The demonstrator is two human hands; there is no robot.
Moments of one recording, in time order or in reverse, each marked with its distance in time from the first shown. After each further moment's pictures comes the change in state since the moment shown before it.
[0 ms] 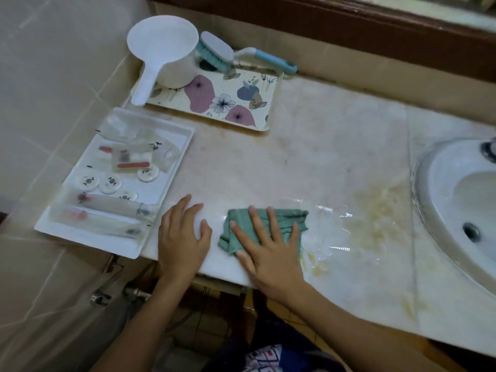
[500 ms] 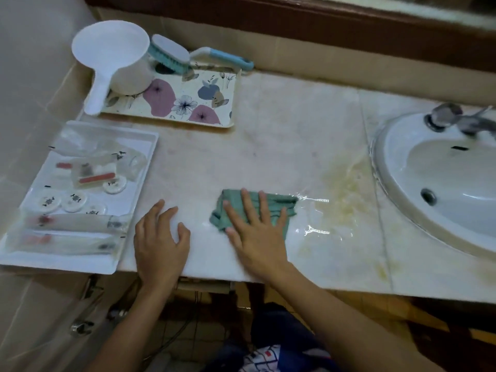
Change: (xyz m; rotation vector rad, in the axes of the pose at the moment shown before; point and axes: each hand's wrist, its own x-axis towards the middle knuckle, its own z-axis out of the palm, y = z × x) left_hand 0.000 0.004 -0.004 -0.027 -0.044 -0.029; right_hand 0.010 0.005 -0.006 0.071 0.025 0.263
